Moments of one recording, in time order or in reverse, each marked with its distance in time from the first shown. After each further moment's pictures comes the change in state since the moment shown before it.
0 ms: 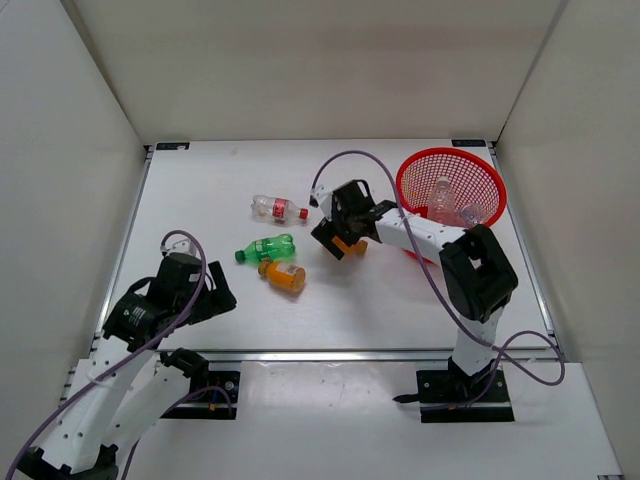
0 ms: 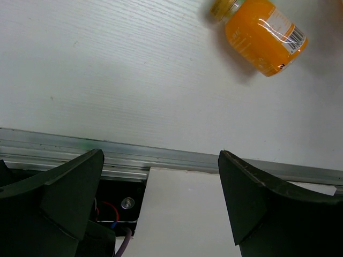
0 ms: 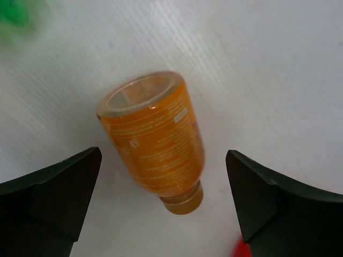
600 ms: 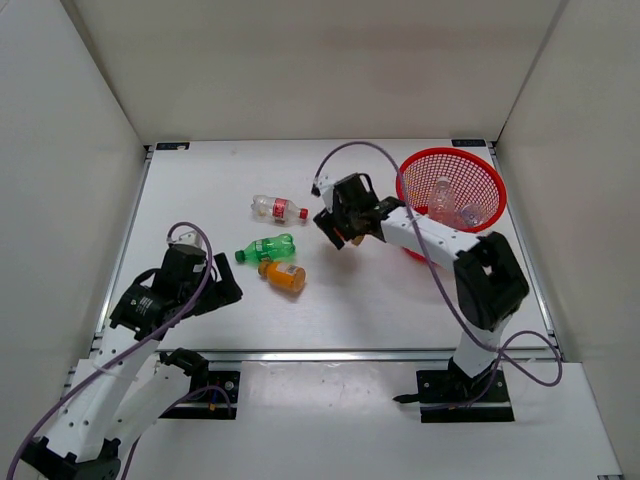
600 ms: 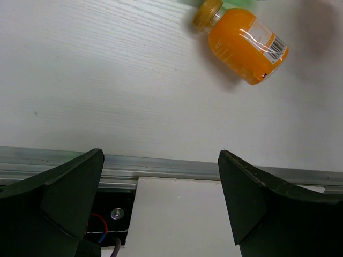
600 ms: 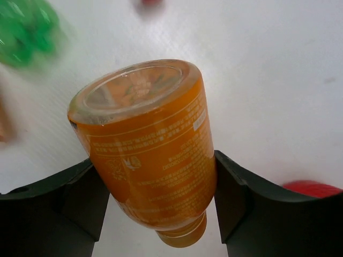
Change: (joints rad) left arm 0.019 0.071 0.000 0.087 0.043 0.021; right arm 0.008 -0.025 -0.025 0.002 0.003 0.074
